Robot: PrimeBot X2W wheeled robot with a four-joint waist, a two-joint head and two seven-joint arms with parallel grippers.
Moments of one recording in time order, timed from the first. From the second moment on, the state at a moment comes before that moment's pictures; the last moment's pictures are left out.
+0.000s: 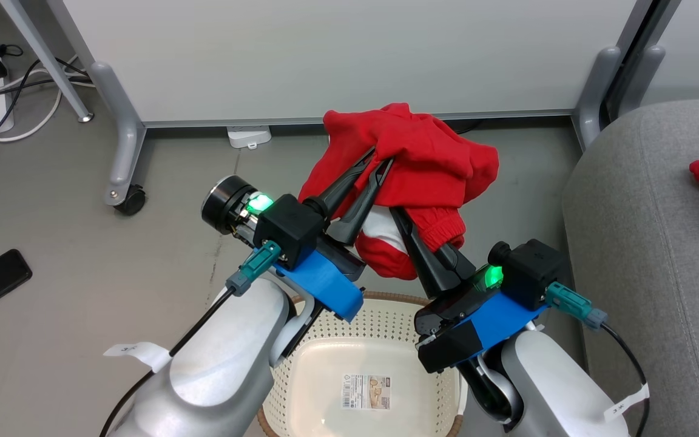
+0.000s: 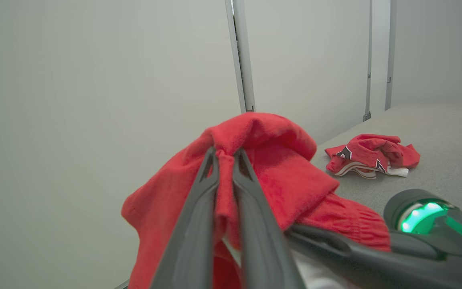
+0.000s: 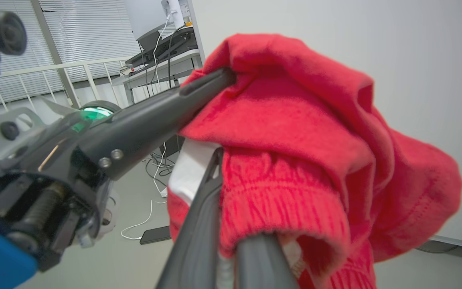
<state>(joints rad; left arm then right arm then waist) -0.63 0.12 -0.68 0.40 -0.33 -0.12 -0.26 -0.43 -0.05 0.47 0.29 0.38 0.13 -0.26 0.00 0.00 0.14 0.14</state>
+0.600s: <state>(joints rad) -0.63 0.12 -0.65 0.39 -0.30 -0.13 -0.26 -0.43 -0.05 0.46 0.29 0.37 0.13 -0.26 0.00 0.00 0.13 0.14</state>
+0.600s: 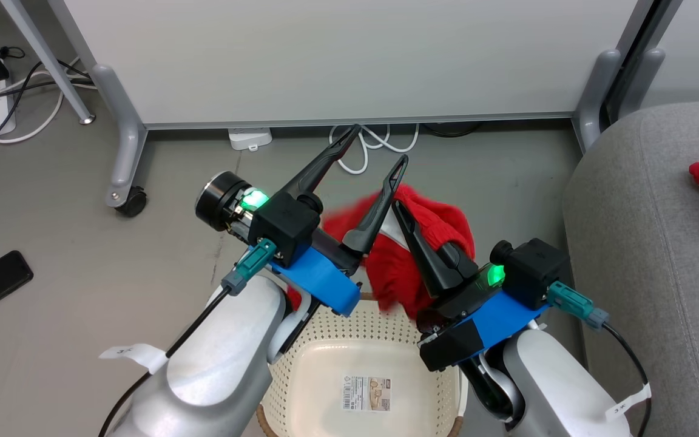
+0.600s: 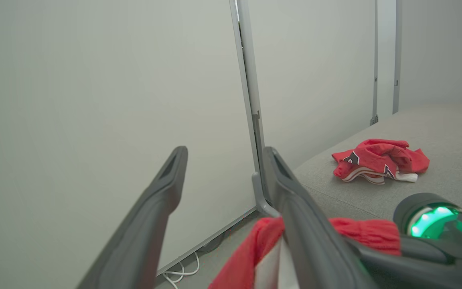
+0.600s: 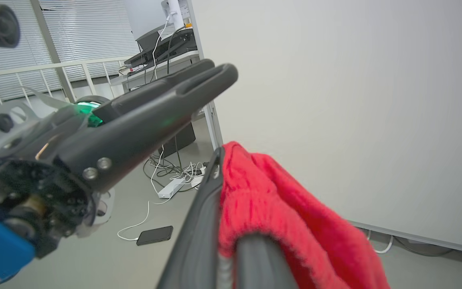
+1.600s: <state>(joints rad) -0.58 0.15 -0.62 0.37 -0.26 -0.13 -0.26 -0.37 -0.05 0.18 0.19 0.20 0.13 -0.26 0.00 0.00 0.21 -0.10</state>
